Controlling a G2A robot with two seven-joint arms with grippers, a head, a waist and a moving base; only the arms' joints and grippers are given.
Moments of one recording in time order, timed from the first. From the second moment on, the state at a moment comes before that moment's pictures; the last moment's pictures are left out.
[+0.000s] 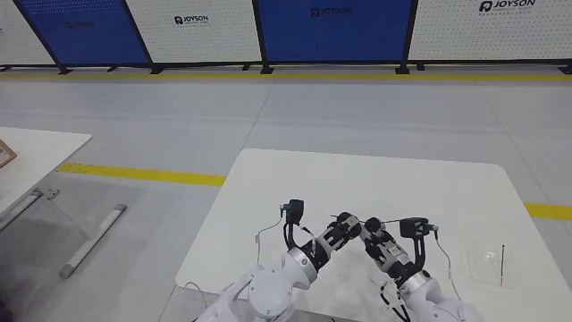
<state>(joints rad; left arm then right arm) 1.50 -1.24 -0.99 -1.93 -0.03 0.20 -0.06 -1.57 -1.31 1.20 -1.75 -0.74 -0.22 0.26</state>
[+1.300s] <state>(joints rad) 1.51 -1.25 -0.98 -1.92 -0.02 0.16 -0.06 -1.56 -1.29 1.20 -1.76 -0.74 -0.24 0.26</state>
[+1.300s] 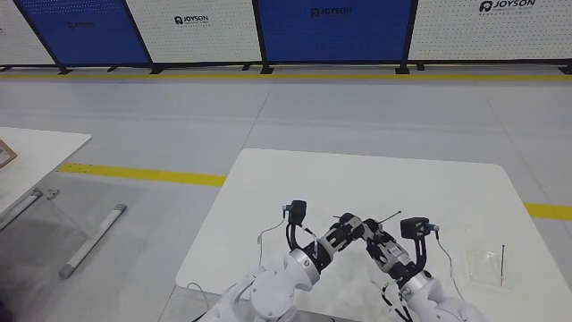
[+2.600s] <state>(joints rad) 1.51 -1.25 -0.98 -1.92 -0.03 0.17 -0.06 -1.60 -1.27 1.23 -1.79 -0.71 -0.29 0.21</state>
